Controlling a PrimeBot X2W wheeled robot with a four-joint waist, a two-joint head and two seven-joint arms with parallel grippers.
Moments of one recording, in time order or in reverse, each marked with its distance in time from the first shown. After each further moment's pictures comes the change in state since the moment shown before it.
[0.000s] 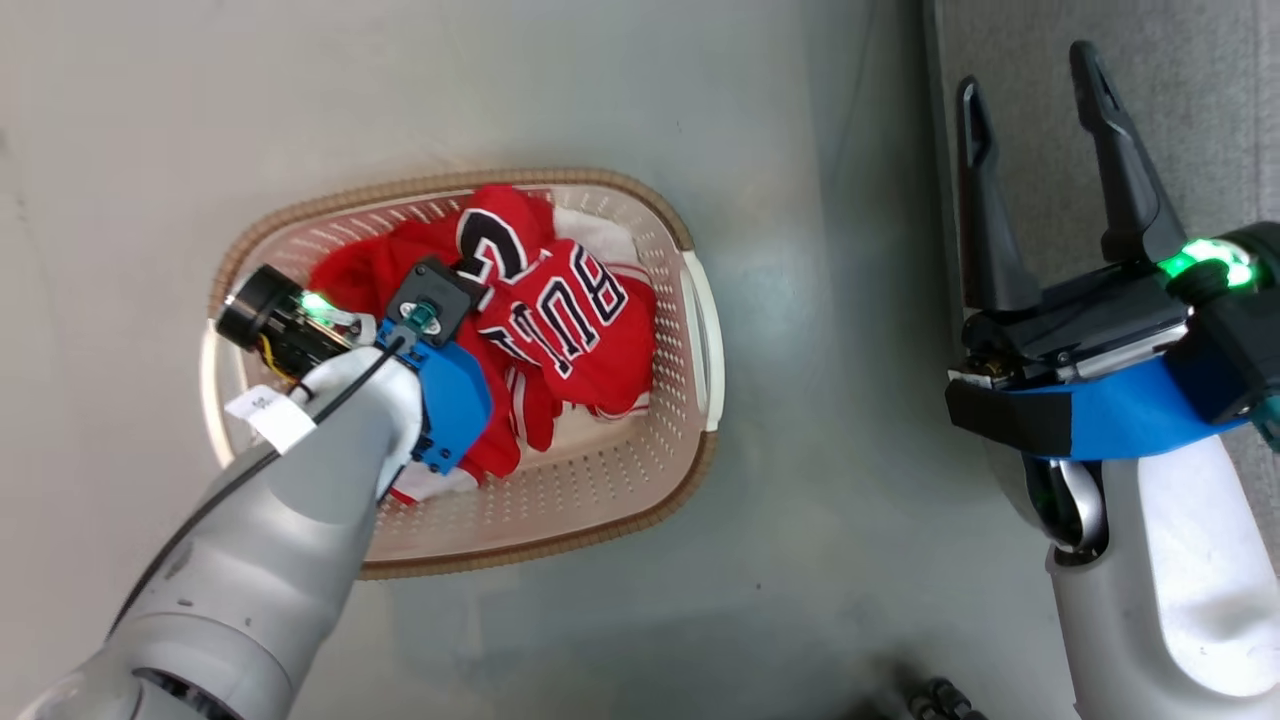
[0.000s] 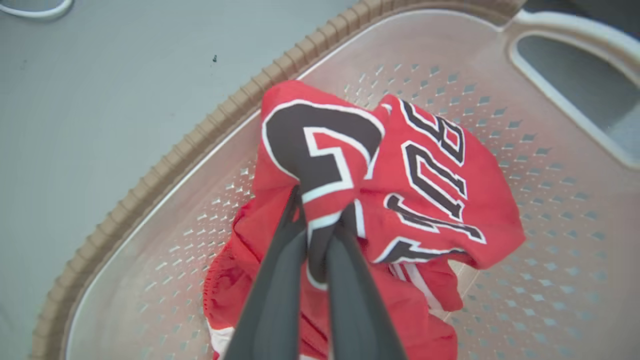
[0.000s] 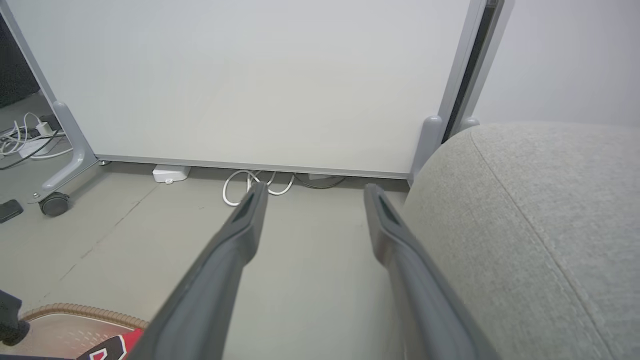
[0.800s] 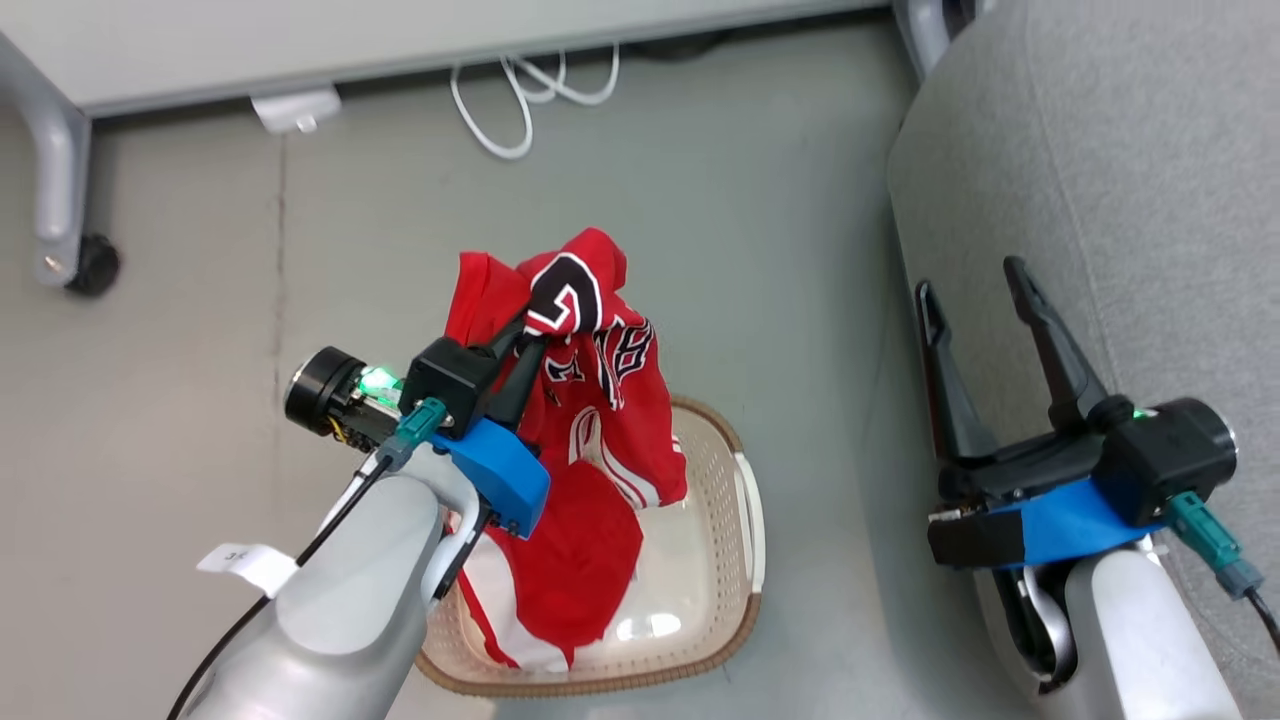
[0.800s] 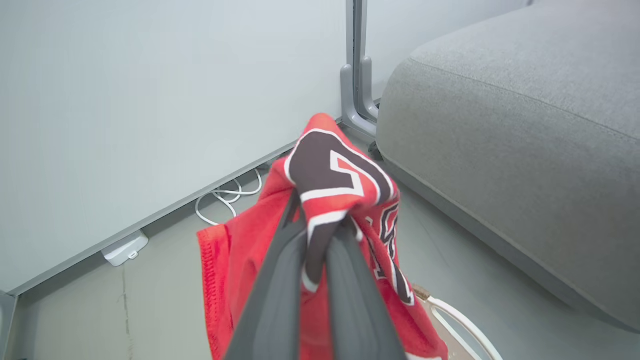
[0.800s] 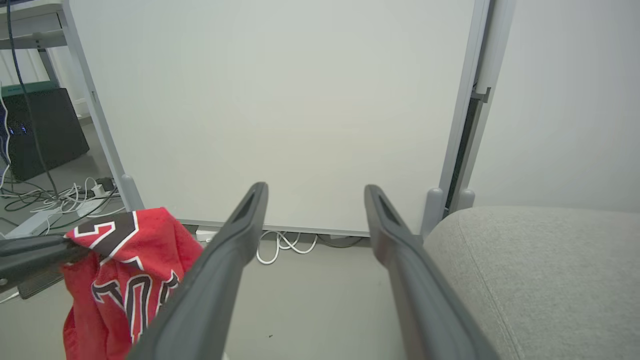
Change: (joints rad) left arm 0.334 0.050 0.249 -0.560 0.010 0.036 -0.011; right arm 0.200 0.000 -0.004 0.110 0.015 0.000 0.000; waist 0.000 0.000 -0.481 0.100
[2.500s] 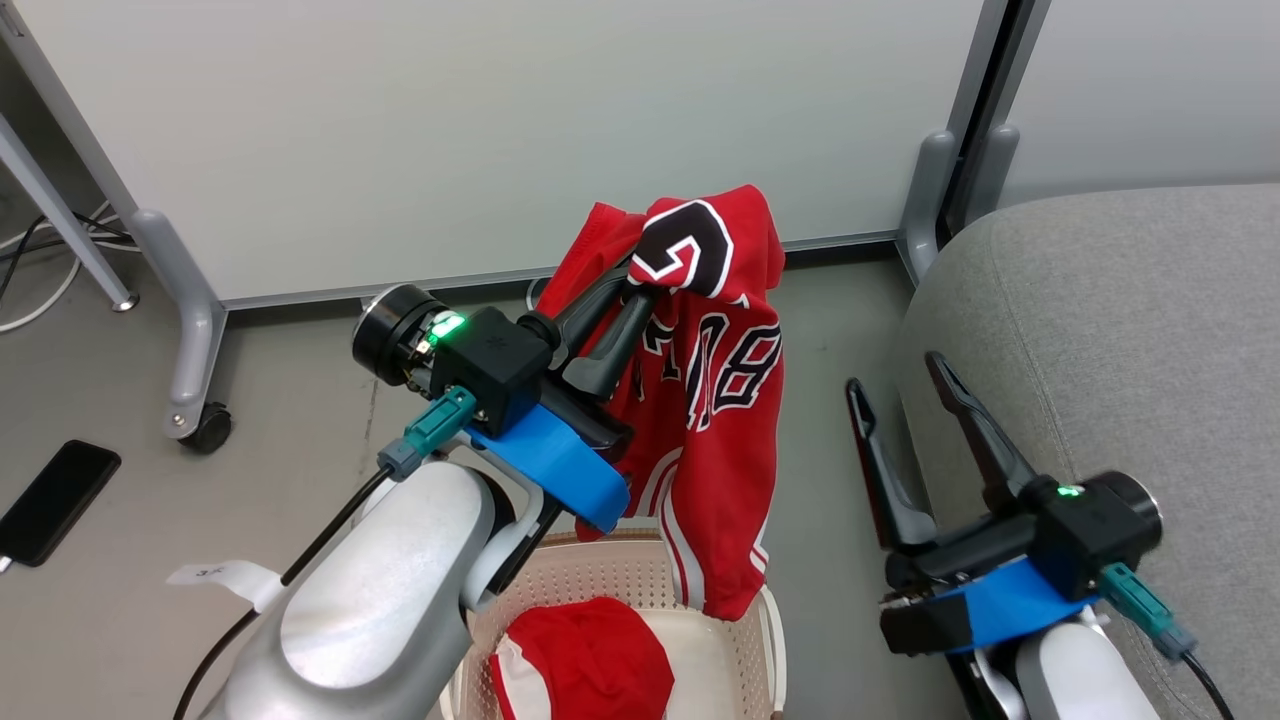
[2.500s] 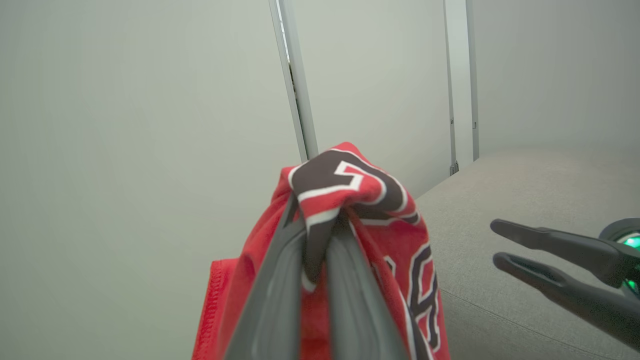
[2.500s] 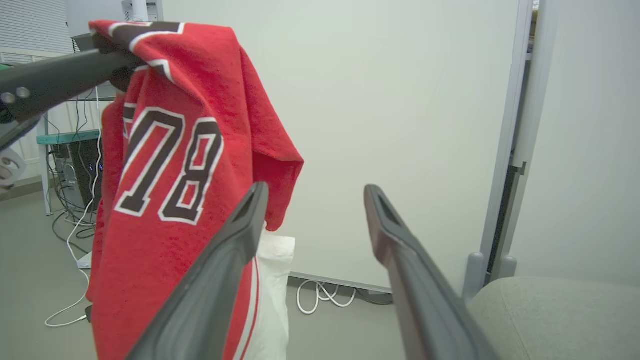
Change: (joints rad) left arm 0.047 0.026 0.000 -0.469 -0.092 -0.018 0.102; right arm 0.138 0.000 0.085 -0.009 0.035 0.000 0.000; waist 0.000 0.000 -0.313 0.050
